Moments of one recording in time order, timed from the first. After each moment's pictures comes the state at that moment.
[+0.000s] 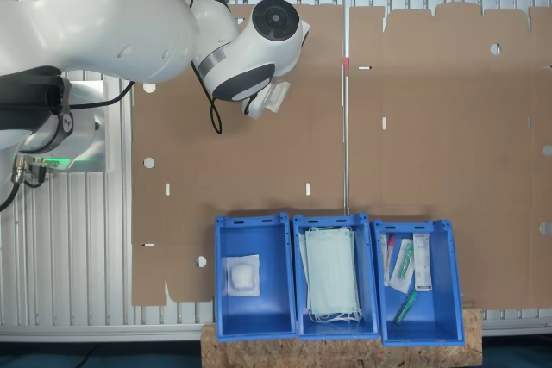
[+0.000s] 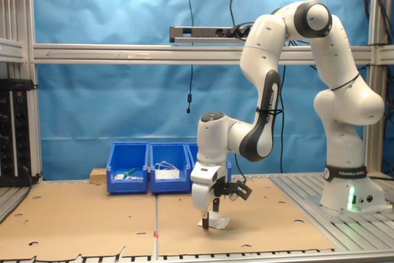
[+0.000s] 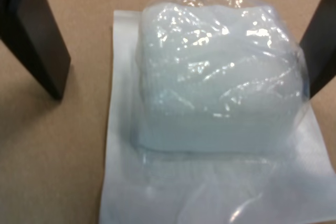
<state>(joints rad) 0.24 0.38 -0.06 -2.44 -0.35 2.78 -1.33</state>
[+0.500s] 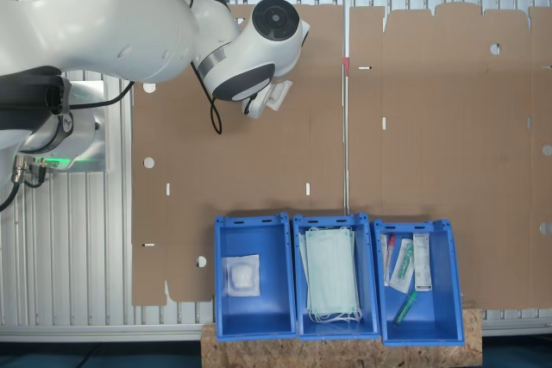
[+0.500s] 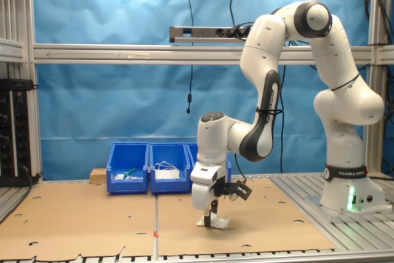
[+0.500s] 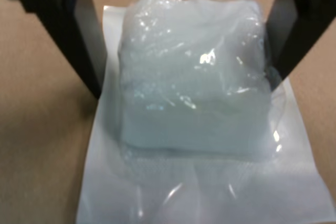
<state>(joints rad) 0.24 0.38 -0.06 -2.44 -0.35 2.78 -1.33</state>
